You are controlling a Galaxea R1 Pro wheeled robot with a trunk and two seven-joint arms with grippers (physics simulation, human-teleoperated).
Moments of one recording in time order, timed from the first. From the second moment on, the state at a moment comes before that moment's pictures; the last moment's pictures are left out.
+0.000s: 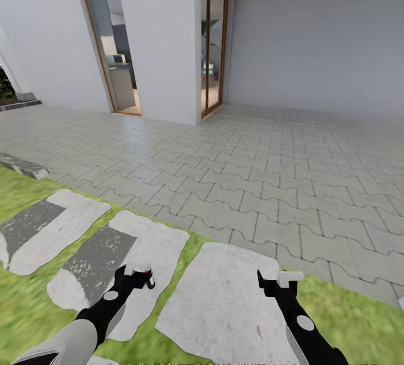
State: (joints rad) left arm -0.69 0.02 0.18 -0.21 -0.30 -0.24 -0.01; right arm -0.39 -0.03 0.00 -0.66 0.00 -0.26 -0.01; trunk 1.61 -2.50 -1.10
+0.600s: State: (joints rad) left arm -0.68 0.02 0.18 -0.20 -0.31 -0.34 -0.01; right arm -0.39 -0.03 -0.01 -0.66 0.00 -0.26 0.00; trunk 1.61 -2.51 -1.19
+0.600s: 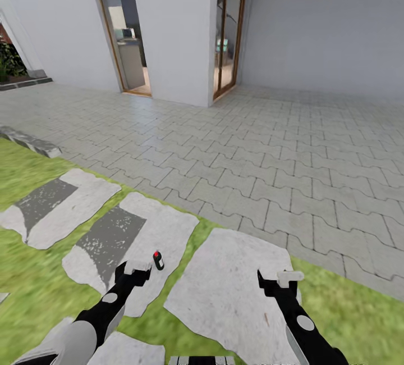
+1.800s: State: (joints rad) left arm -0.68 0.02 0.18 -0.20 -0.30 -0.34 -0.01; right arm -0.39 -0.03 -0.01 -0.66 0.00 -0.26 -0.01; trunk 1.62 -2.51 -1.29
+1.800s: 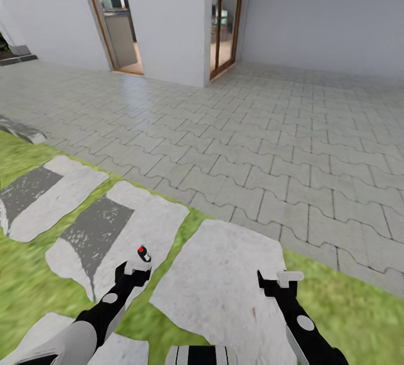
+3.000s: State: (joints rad) left arm -0.68 0.02 0.18 -0.20 -0.30 -0.34 -0.01; right arm -0.39 -0.03 -0.01 -0.66 0.00 -0.26 0.00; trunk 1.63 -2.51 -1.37
